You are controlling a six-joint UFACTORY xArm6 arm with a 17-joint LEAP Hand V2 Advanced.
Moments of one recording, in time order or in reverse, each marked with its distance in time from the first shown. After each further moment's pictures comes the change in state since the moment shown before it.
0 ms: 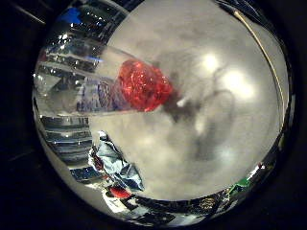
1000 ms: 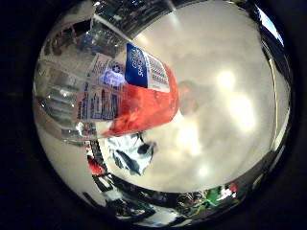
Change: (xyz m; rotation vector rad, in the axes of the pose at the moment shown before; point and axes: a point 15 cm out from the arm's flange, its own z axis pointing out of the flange) arm -0.121 0.118 -0.011 -0.442 -0.001 -0.353
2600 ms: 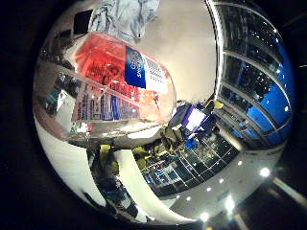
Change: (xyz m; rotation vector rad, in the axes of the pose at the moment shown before) arm -0.150 0.150 0.090 -1.017 1.074 -0.682
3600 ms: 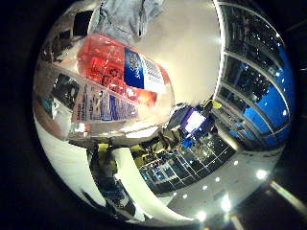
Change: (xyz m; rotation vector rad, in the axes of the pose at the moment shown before) arm 0.012 -0.030 0.007 0.043 -0.016 0.036
